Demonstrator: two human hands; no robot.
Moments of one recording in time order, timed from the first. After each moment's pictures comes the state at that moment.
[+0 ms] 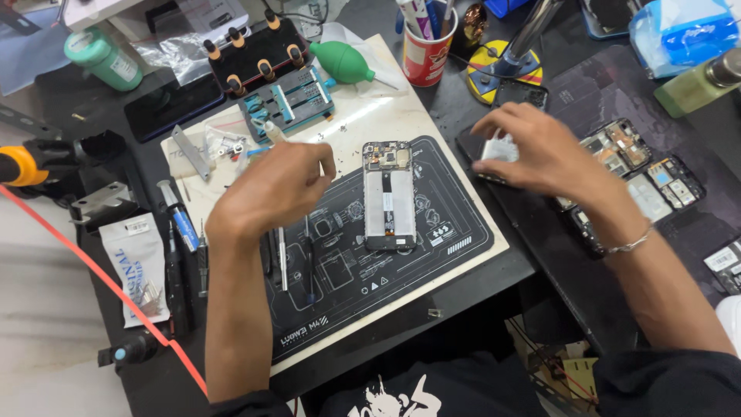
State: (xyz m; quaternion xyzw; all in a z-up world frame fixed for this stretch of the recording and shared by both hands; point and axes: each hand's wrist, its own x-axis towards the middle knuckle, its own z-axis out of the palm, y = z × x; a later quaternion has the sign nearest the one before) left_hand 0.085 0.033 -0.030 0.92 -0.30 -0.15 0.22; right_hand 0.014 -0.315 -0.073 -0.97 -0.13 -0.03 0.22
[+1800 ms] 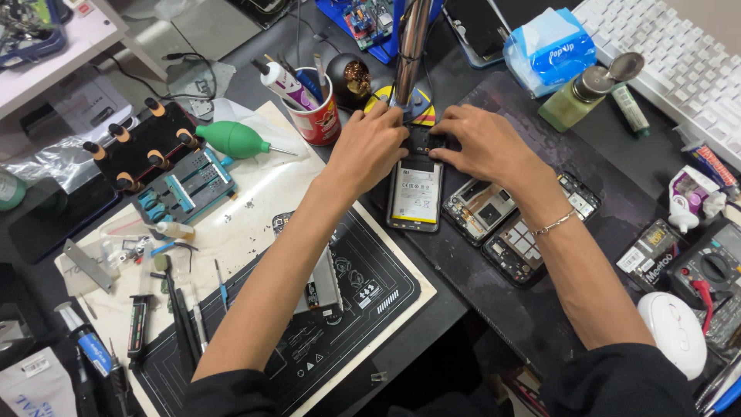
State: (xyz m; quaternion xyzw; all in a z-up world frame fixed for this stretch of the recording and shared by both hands) left_hand 0.168 -0.219 -0.132 0.80 -0.57 0.11 0.17; right_hand 0.051 -0.411 -0.099 -0.98 -0.06 -0.11 0.13
